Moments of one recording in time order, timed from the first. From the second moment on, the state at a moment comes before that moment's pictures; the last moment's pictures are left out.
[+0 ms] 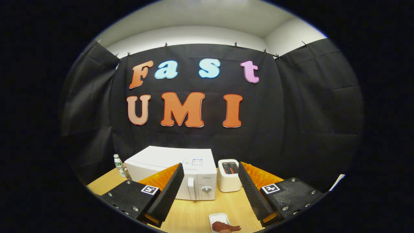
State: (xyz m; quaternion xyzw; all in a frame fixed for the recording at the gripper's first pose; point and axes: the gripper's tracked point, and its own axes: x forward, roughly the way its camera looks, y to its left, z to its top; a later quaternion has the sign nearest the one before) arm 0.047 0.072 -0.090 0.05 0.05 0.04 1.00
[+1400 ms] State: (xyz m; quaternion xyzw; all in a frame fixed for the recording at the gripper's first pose) arm 0.180 0.173 -0.323 0.05 0.22 0.08 0.97
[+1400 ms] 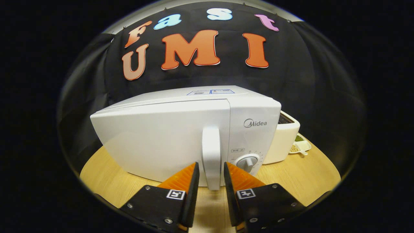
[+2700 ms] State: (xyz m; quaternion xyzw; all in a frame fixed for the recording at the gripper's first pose) arm 0.002 0.223 -0.304 0.01 0.23 0.05 0.97
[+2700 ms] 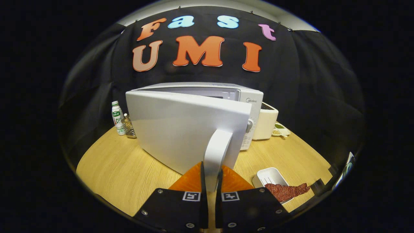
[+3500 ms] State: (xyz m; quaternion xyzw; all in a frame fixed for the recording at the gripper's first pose) arm -0.117 0.373 -0.278 -0.02 0.24 0.19 0.95
